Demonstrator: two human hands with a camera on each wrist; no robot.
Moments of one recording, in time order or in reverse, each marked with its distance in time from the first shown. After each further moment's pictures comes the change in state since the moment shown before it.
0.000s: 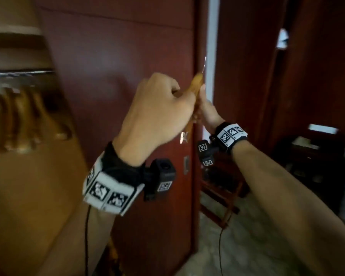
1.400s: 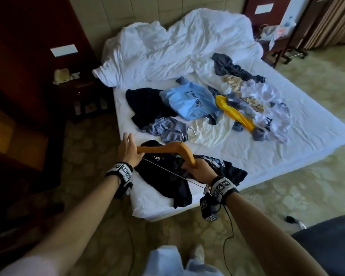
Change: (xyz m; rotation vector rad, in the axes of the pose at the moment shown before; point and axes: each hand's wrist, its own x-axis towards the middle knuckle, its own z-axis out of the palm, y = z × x) left_hand -0.217 0.367 1.181 0.002 -1.152 0.352; right_hand -0.617 0.282 -0.893 -0.395 0.888 0.965
